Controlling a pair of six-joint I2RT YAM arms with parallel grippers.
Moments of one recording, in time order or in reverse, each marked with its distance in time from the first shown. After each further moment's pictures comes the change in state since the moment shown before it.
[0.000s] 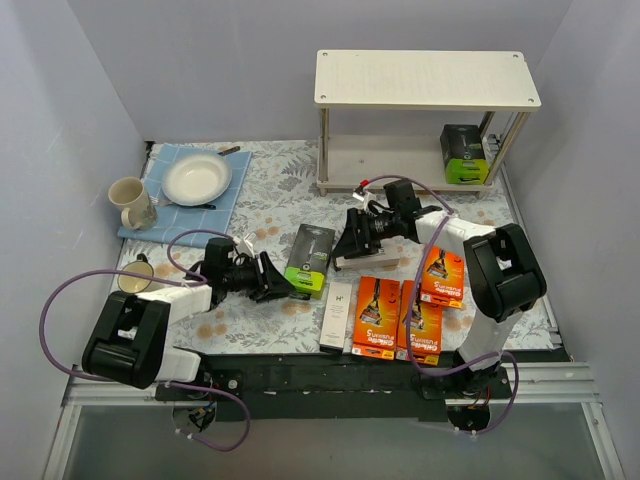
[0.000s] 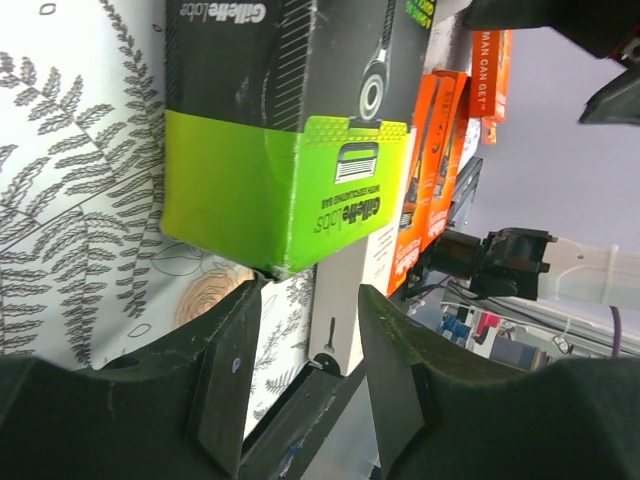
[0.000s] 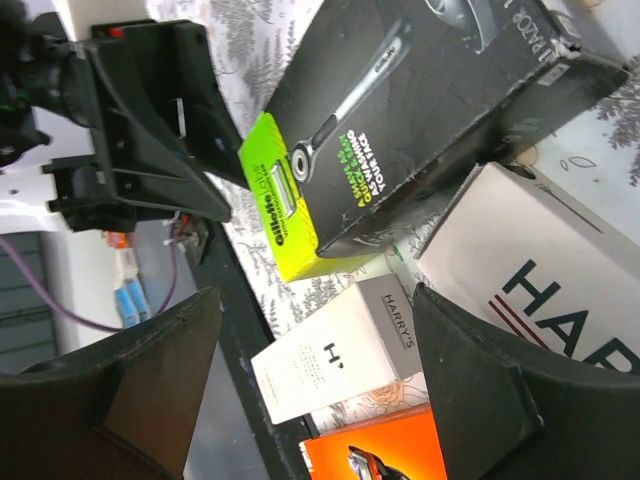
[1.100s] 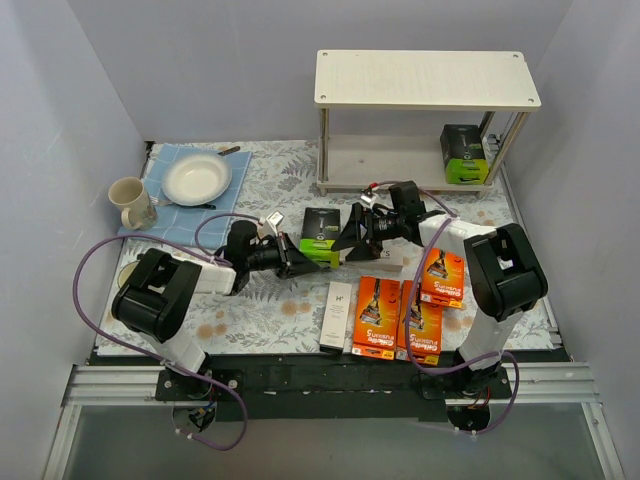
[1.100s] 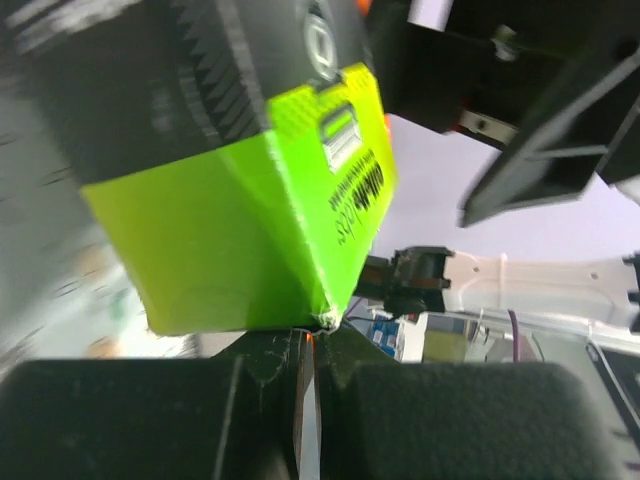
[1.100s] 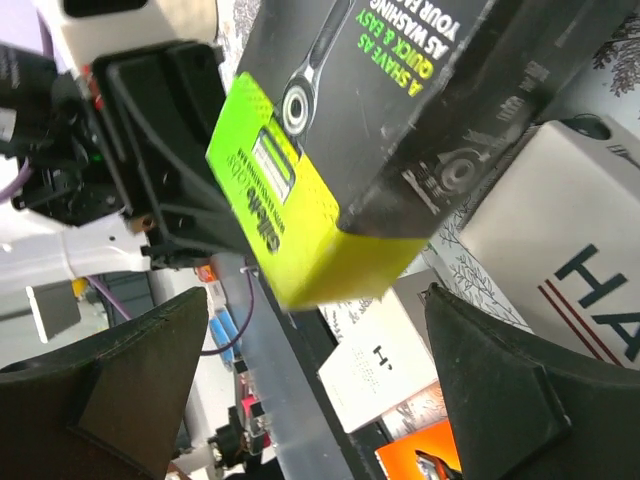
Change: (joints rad) left arm -0.119 0.299 0.126 0.467 0.051 -0.302; right arm -0.035 0.013 -0.048 0.113 -0.046 0.269
